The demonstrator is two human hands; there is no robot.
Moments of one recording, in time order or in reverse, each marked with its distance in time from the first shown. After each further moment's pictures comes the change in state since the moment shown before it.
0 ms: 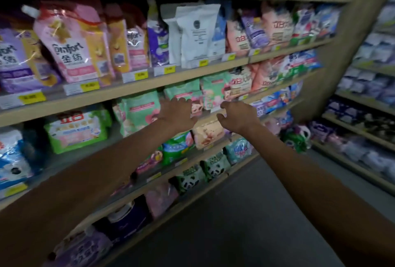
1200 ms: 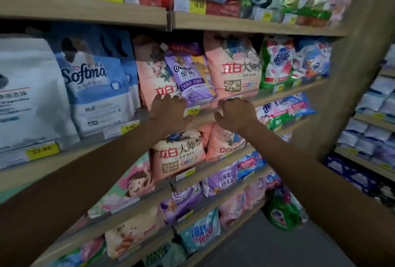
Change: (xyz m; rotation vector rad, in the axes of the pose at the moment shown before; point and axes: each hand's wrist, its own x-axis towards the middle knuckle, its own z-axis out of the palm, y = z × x) left_hand 0.563 0.221 -0.009 0.153 0.240 -0.023; right_hand 0.422 0.456 0.018 -0.180 0.188 -0.084
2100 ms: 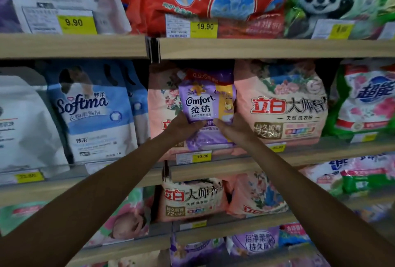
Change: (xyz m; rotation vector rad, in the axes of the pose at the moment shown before) left_hand 0.147 -0.006 0.054 -1.149 0.006 -0.660; right_hand 0.188 0.041 0.091 1.269 -0.176 -0.096
